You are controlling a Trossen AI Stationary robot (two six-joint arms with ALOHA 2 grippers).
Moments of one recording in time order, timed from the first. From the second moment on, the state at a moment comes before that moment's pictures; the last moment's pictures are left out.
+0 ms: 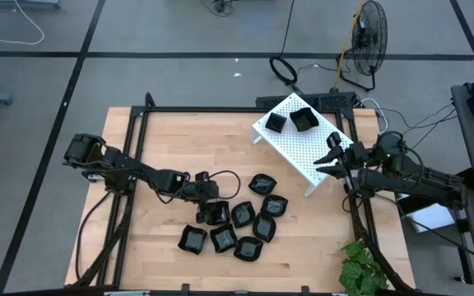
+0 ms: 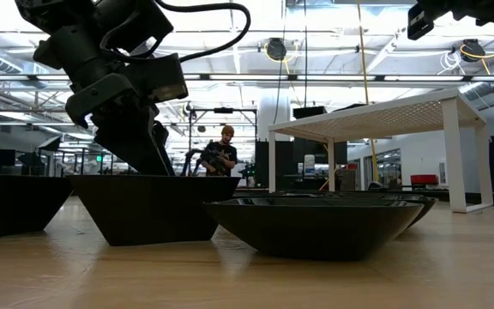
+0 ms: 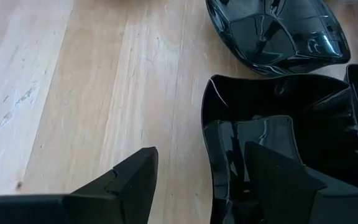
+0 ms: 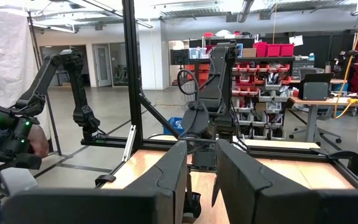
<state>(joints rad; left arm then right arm) -0.19 1.58 0.72 -0.03 -0.10 -0.24 -0.31 0.31 0.42 0.05 -0.52 0.10</state>
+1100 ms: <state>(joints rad) -0.19 1.58 0.72 -0.06 -0.10 -0.27 -0.31 0.31 0.42 0.05 -0.52 0.10</state>
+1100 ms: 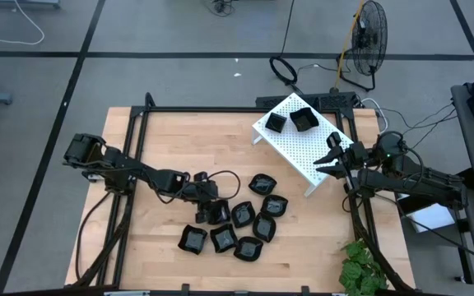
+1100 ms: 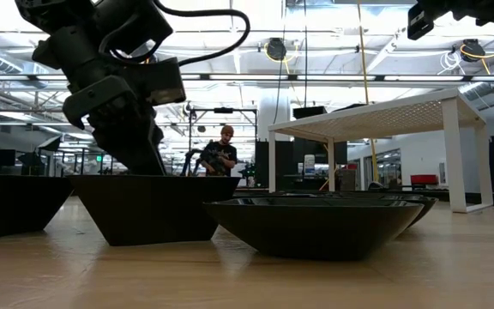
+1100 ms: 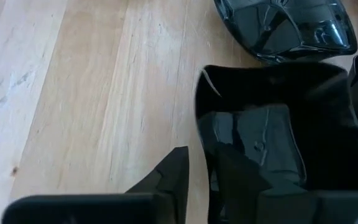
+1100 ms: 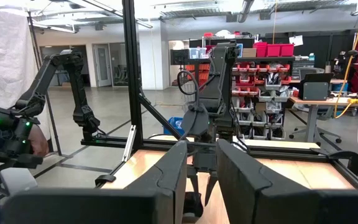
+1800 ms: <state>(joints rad) -0.19 1.58 0.71 -0.09 -0.11 -0.33 -0.31 0.31 0.42 0.05 -0.52 0.10</state>
